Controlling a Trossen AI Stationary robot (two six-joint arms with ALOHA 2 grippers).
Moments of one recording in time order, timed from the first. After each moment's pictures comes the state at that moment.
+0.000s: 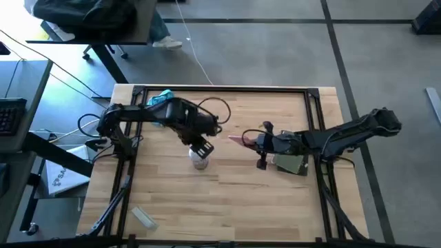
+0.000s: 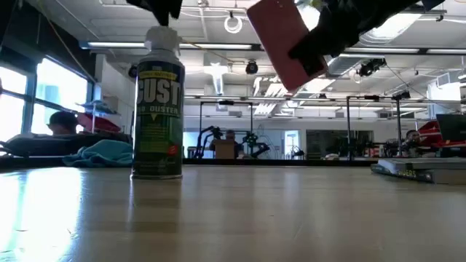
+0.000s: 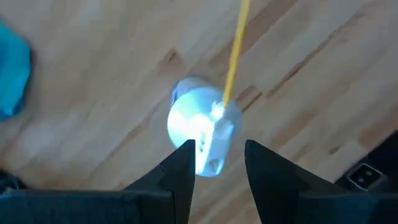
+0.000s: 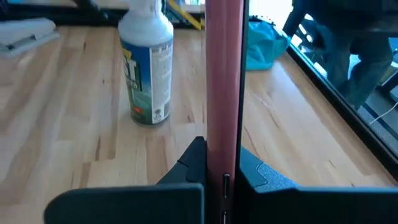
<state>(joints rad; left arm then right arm) -0.04 1.78 2.01 -1.57 -0.02 -0.80 0.20 1.19 0.74 -0.03 0.41 0.07</state>
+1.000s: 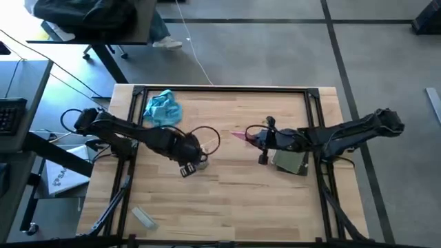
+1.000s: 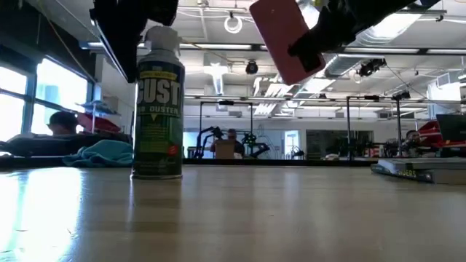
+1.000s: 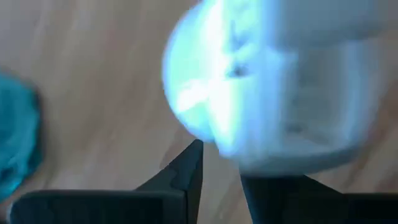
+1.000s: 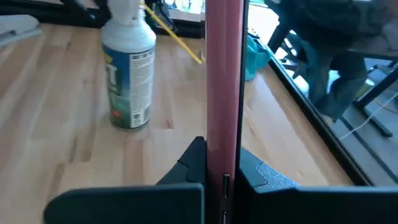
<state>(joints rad) -0.28 1.55 1.28 -1.10 -0.25 -0.67 0.15 1.17 0.74 -0.04 0.42 -0.05</state>
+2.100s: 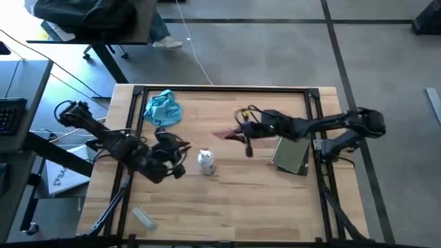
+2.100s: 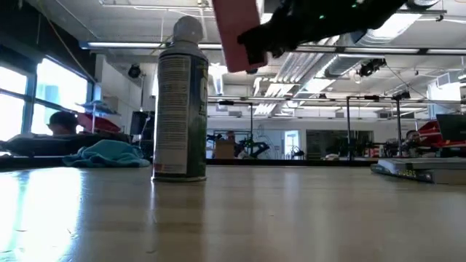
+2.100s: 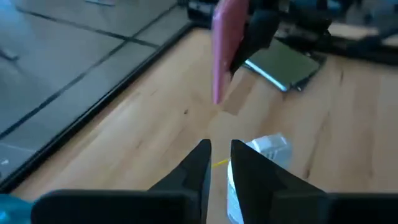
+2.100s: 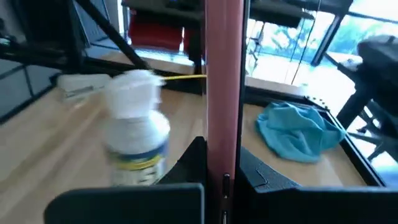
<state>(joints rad) -0.58 1.26 1.20 -0.86 -0.97 -0.77 -0.11 1.51 0.89 0.33 -0.20 -0.21</state>
